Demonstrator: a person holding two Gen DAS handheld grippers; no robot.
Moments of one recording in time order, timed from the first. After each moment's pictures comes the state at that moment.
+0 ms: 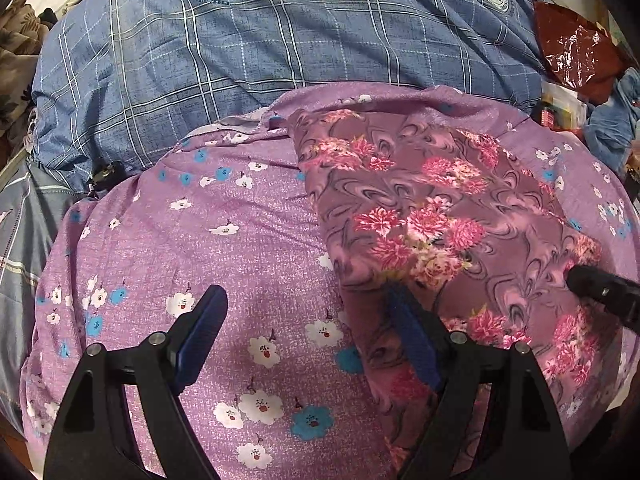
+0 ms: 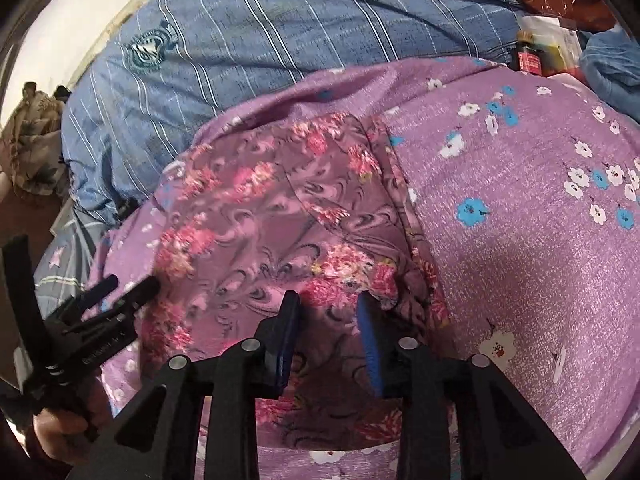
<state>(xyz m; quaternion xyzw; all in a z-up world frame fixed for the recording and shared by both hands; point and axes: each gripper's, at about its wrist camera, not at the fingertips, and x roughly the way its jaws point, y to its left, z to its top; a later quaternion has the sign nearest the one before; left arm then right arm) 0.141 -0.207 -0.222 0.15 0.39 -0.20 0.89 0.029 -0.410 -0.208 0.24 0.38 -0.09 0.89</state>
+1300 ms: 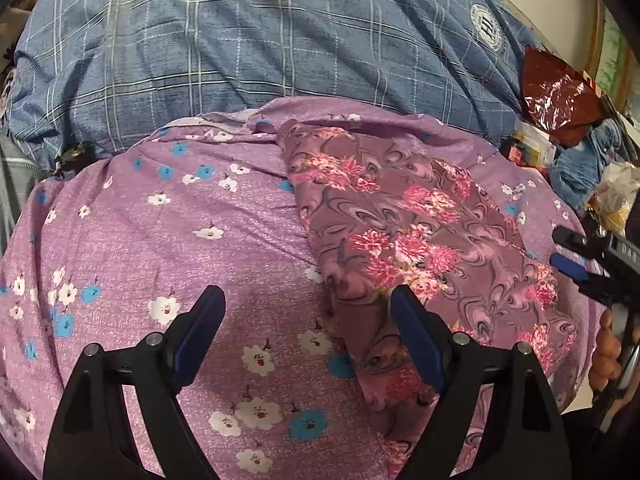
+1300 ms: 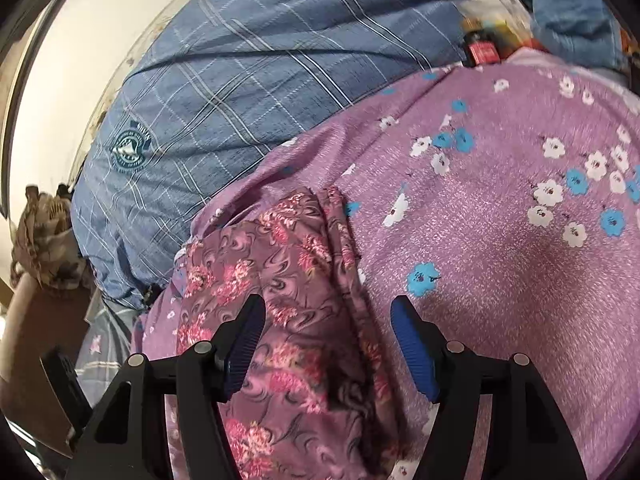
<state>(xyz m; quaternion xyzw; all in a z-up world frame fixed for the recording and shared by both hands) 0.160 -0.184 -0.217 0.06 0.41 -0.27 0.87 0.022 -0.485 -0.201 0.37 0.30 -0.09 0.87</state>
